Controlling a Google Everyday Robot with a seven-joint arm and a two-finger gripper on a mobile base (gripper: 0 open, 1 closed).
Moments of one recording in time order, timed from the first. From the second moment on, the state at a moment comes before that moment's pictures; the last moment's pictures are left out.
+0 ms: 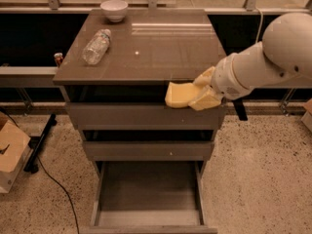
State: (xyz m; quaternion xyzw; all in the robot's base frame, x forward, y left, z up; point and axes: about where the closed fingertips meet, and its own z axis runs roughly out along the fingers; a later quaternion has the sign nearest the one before) arm 0.572 -0.127 0.852 -0.58 0.73 0.06 0.35
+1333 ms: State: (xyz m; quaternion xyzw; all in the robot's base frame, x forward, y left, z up) arm 0.507 -0.125 0.739 -0.60 0.76 0.09 0.26
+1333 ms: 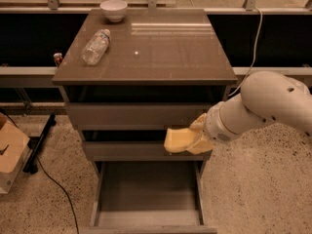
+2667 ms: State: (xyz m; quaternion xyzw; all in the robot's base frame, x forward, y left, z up) arm 0.532 -0.106 0.522 -0.53 0.78 0.21 0.27
